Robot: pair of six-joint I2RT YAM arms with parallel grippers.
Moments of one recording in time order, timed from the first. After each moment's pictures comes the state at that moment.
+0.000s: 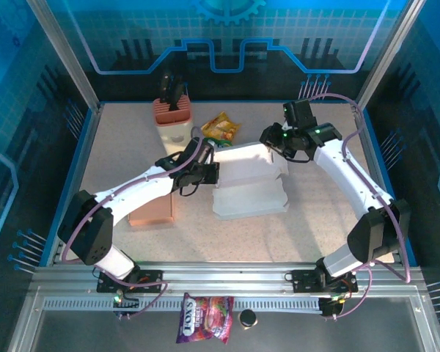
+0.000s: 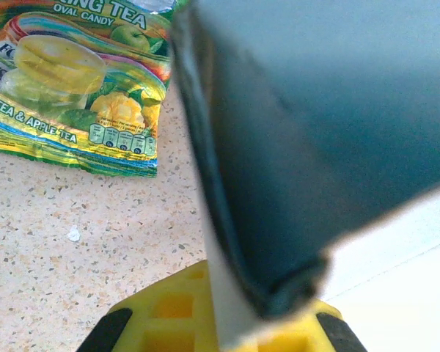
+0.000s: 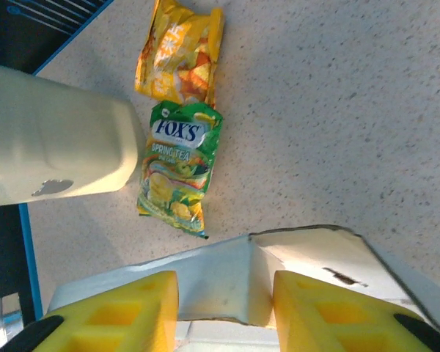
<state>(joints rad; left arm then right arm) -0.60 1.56 1.12 -0.44 0.02 -0.54 0.34 1.53 1.45 -0.80 -0.17 0.82</state>
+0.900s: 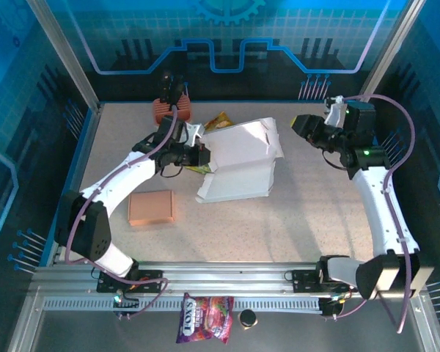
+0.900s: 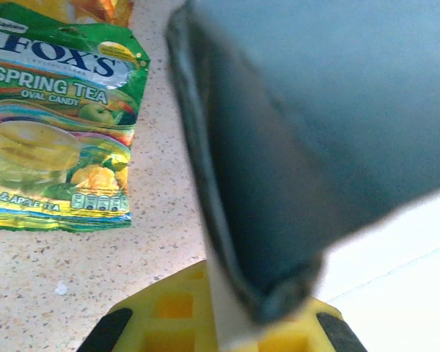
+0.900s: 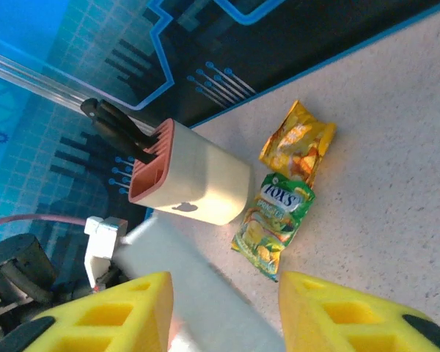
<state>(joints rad) -0.35 1.56 1.22 -0.46 0.50 -0.37 -0.02 1.24 1.23 -0.49 -0.66 0.63</state>
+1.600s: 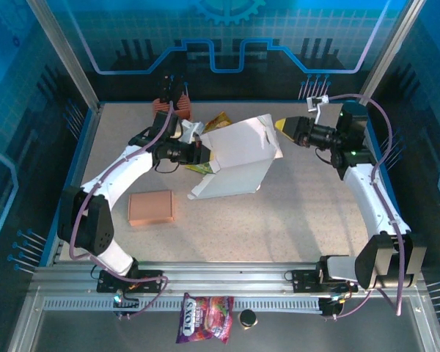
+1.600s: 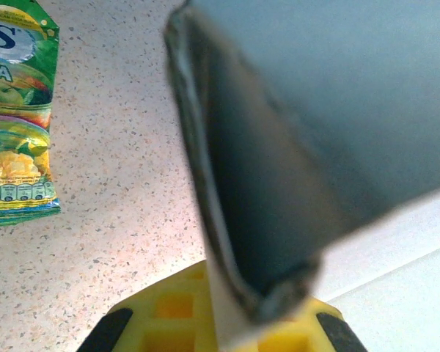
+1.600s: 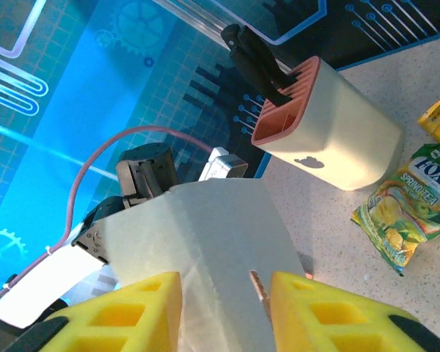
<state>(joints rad) -0.30 1.60 1.28 -0.53 0.73 -0.32 0.00 1.30 1.12 -0.08 -1.08 0.77</state>
